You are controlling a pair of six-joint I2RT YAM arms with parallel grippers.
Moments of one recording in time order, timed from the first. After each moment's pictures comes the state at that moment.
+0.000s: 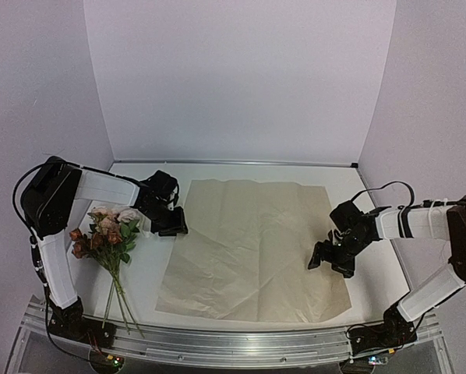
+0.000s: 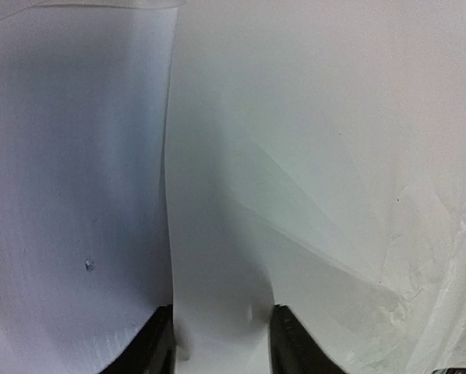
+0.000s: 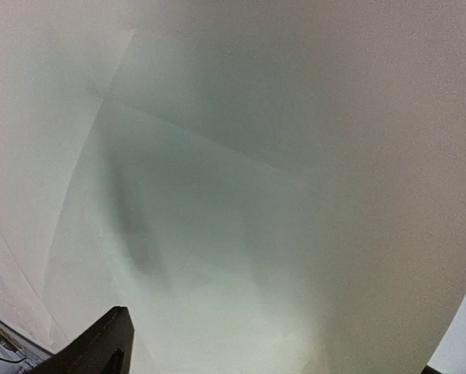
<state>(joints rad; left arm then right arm) -0.55 1.90 1.16 -0.37 0.17 -0.61 0.45 1.48 0.70 -0.56 -0.22 0.73</state>
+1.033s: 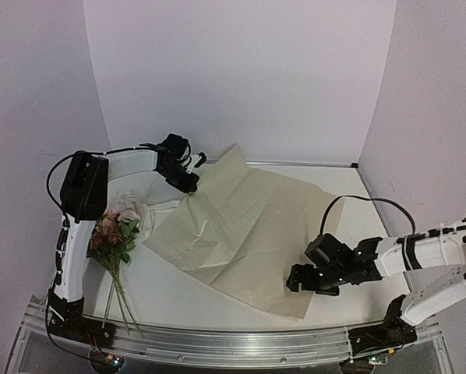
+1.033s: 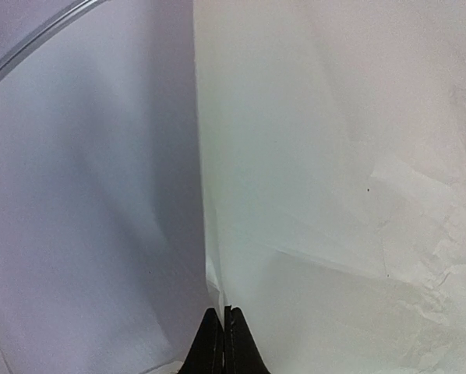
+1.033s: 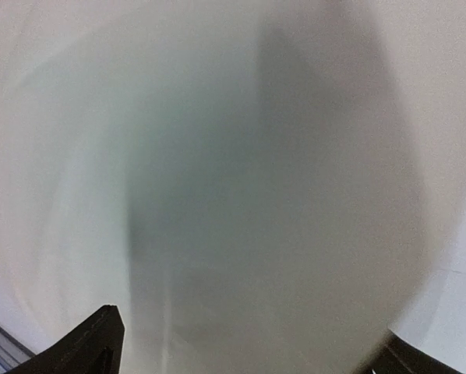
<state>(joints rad) -0.46 2.30 1.91 -0.56 0.19 0.14 0.95 1.34 0.55 -0.31 0.09 0.99</state>
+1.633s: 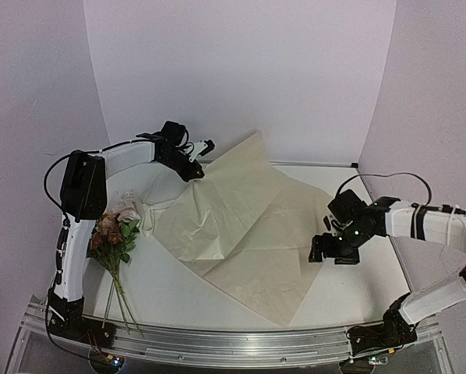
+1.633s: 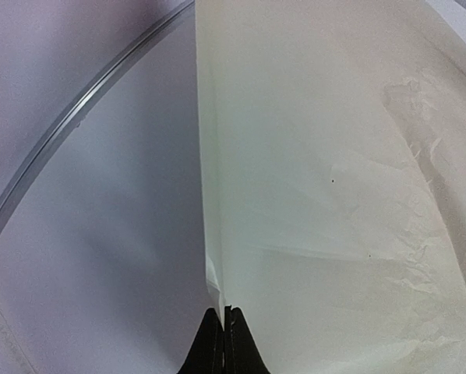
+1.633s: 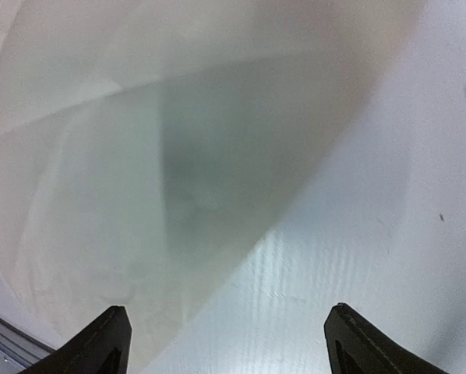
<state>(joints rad) -0.44 2.32 2.04 -0.58 0.34 0.42 0.57 1.32 0.78 -0.72 -0.06 0.58</state>
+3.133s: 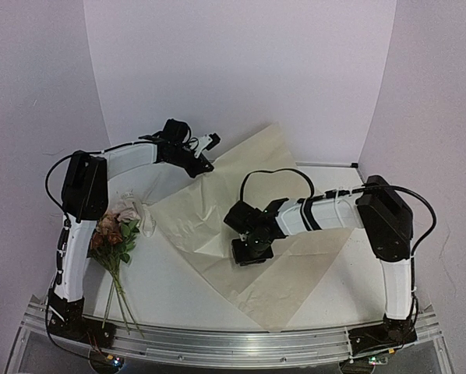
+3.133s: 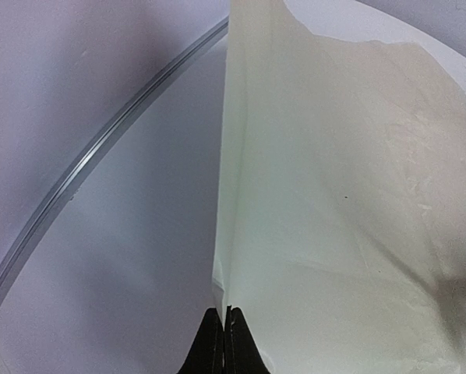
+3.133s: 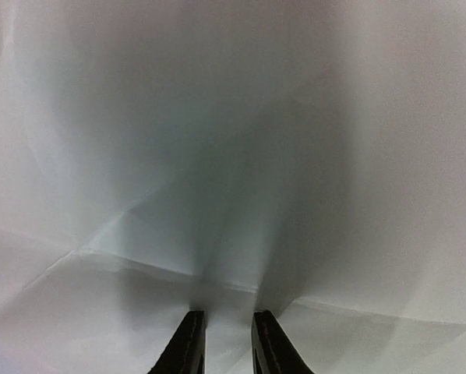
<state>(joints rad) -0.45 2.32 2.03 -0.40 0.45 0.41 0.98 2.11 1.46 -0.60 0.11 0.71</state>
